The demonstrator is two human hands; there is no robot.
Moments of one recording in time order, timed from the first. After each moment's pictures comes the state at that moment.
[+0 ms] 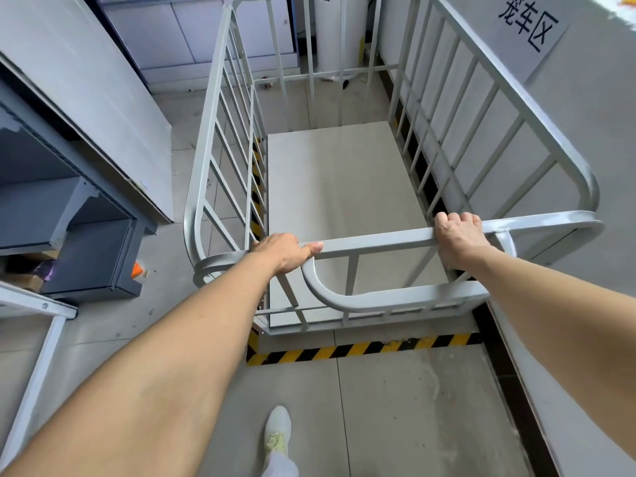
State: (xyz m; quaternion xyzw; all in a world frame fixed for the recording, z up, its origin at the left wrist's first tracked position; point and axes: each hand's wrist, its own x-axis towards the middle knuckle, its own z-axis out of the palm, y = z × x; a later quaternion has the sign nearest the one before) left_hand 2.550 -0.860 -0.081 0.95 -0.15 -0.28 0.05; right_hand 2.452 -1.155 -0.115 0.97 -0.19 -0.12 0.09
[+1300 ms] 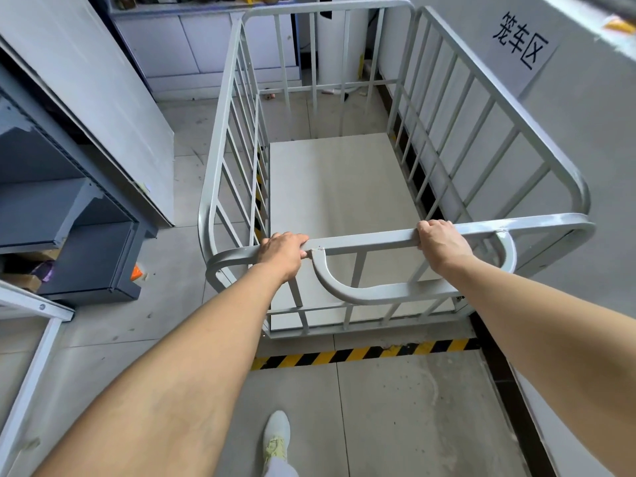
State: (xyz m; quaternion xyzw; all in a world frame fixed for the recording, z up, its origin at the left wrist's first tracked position) left_hand 2.530 -0.838 -0.081 0.96 -0.18 -0.18 0.09; right_hand 2.448 -1.104 -0.106 0.98 -0.19 -0.05 0.00
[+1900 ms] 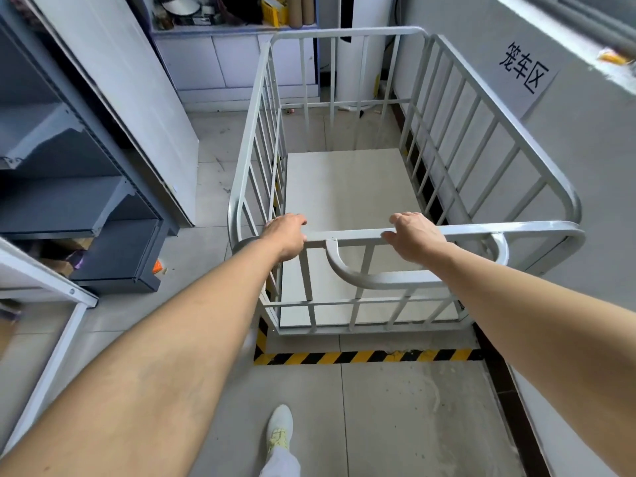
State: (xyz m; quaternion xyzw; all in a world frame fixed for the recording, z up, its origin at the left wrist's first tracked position) left_hand 2.504 -0.807 -0.019 0.96 -0.16 -0.19 0.14; right_hand 2.439 -1.031 -0.038 0.99 -0.14 -0.06 -0.08
